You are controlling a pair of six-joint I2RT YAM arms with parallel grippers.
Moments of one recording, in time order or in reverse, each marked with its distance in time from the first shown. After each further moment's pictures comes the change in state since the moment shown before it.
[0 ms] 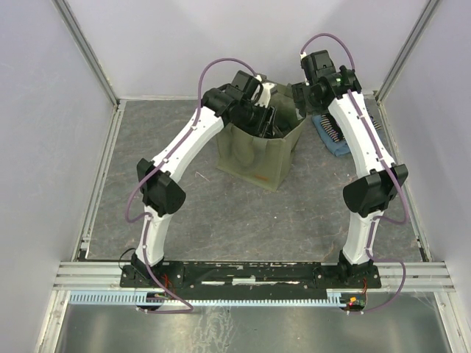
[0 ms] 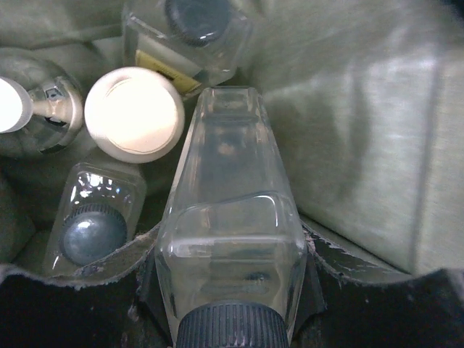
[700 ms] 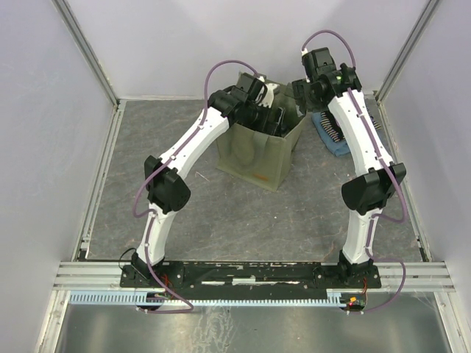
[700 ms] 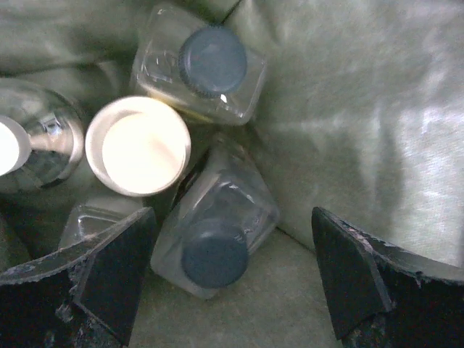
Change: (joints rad) left arm -0.009 0.088 0.019 0.035 -0.034 -0.009; right arm -0.005 0.028 0.051 -0.003 0.014 0.003
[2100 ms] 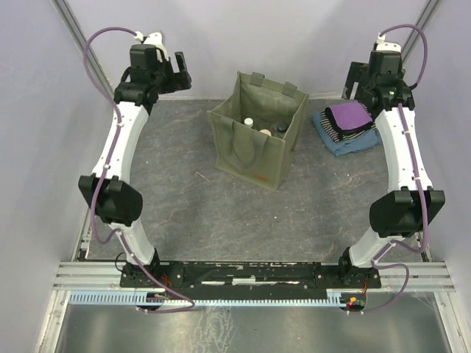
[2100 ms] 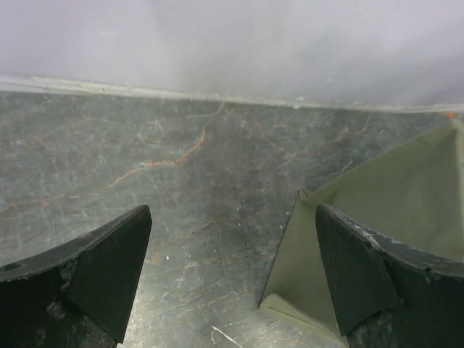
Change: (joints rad) left arm 0.507 -0.433 -0.355 0.428 -0.286 -0.004; right arm -0.286 -0.313 -0.414 0.510 -0.059 0.066
